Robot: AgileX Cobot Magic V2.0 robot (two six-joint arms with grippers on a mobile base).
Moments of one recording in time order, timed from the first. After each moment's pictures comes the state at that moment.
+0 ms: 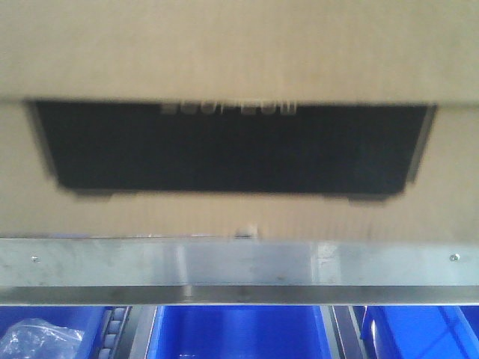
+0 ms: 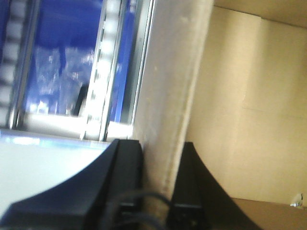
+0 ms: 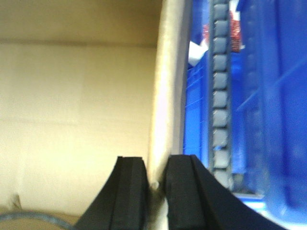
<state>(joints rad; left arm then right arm) -0.30 1.25 -1.49 0.07 1.26 -0.38 0.03 1.05 -1.27 0.13 1.03 0.06</state>
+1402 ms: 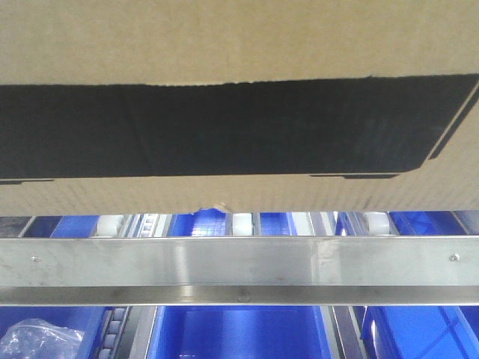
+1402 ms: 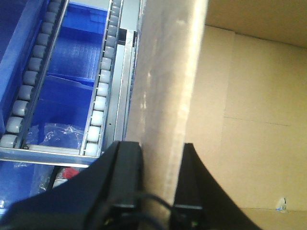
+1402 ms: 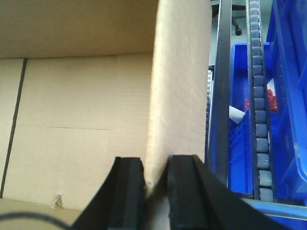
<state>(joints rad) -0.30 0.56 -1.10 0.07 1.06 -0.35 0.04 0.51 -1.08 0.25 1.00 0.06</state>
